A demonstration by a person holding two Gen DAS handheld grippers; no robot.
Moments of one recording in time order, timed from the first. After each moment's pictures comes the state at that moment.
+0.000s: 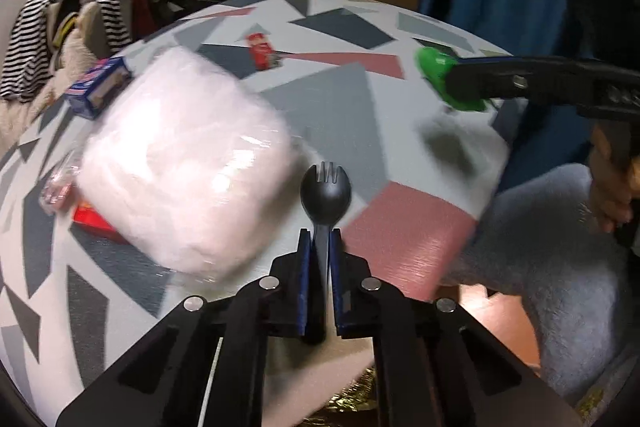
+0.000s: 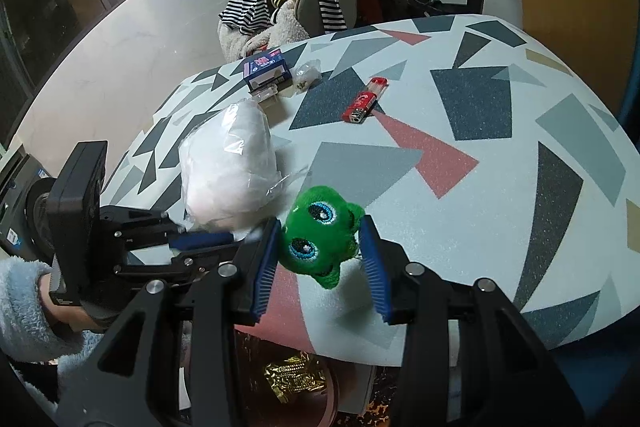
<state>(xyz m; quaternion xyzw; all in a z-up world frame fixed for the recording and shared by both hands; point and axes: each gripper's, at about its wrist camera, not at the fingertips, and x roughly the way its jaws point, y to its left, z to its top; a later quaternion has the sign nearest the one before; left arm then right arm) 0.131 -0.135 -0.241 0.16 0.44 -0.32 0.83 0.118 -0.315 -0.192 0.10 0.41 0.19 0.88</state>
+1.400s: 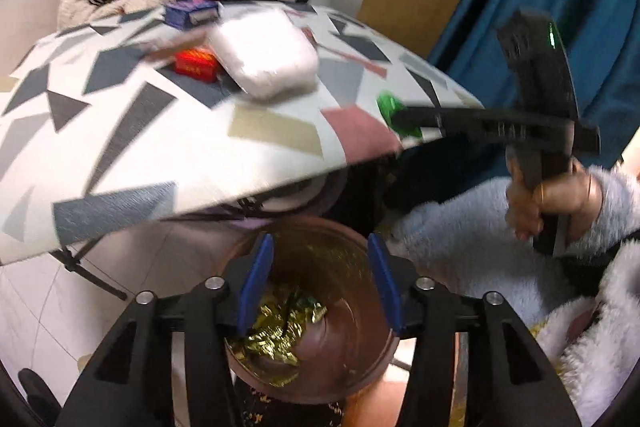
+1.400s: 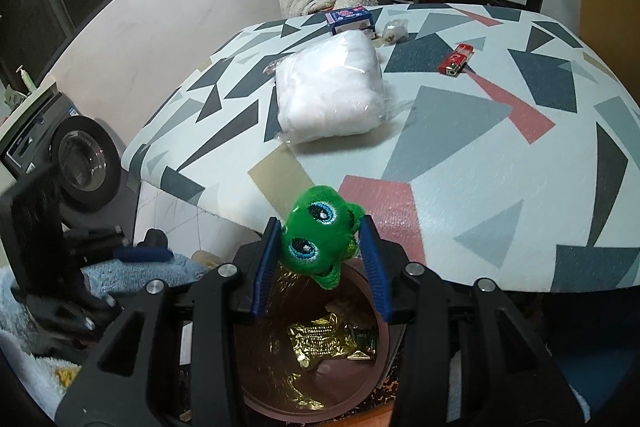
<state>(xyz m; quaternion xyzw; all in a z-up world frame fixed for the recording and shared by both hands) -0.018 -0.028 -0.213 -0.02 0.43 -0.26 0.86 0.051 -0.246 -0.204 0.05 0.44 0.27 0.86</state>
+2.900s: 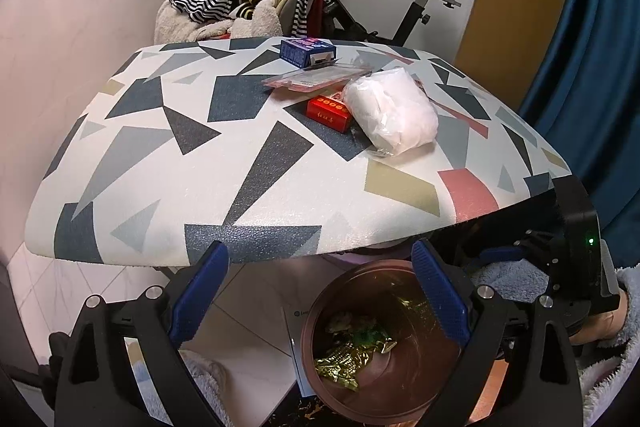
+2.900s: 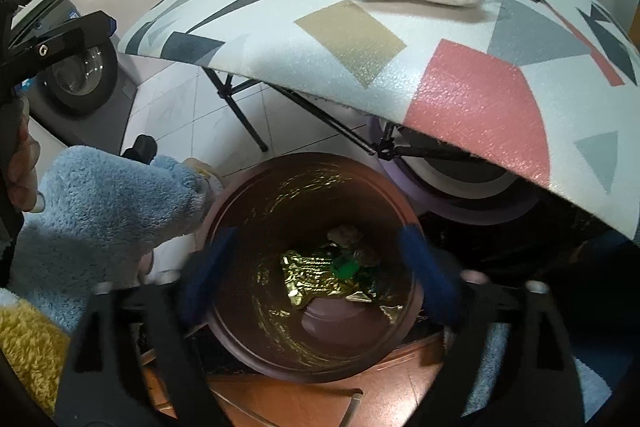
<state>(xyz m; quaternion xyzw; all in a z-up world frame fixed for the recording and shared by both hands) -0.007 0.025 -0.183 -0.02 0.40 -0.09 0.91 0.015 -0.185 -0.270 -0.07 0.52 0.29 0.80</state>
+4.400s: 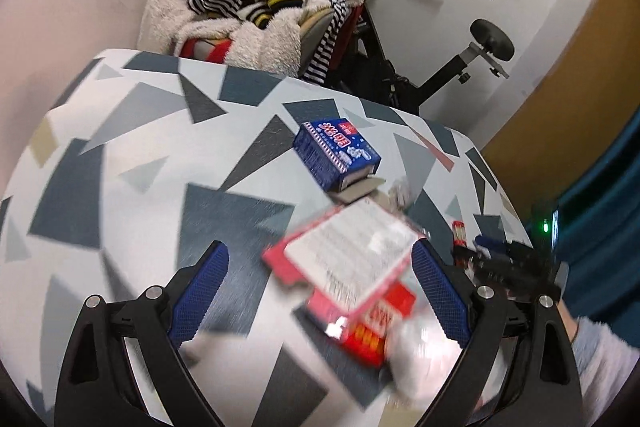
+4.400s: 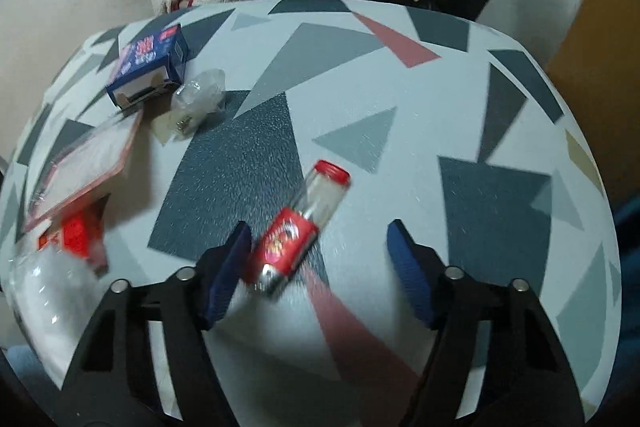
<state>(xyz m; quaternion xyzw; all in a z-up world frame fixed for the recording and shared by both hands) 0.277 0.065 -0.142 -0.15 0.42 -0.10 0.89 0.334 -0.274 -0.228 -0.05 0.50 0.10 0.86</state>
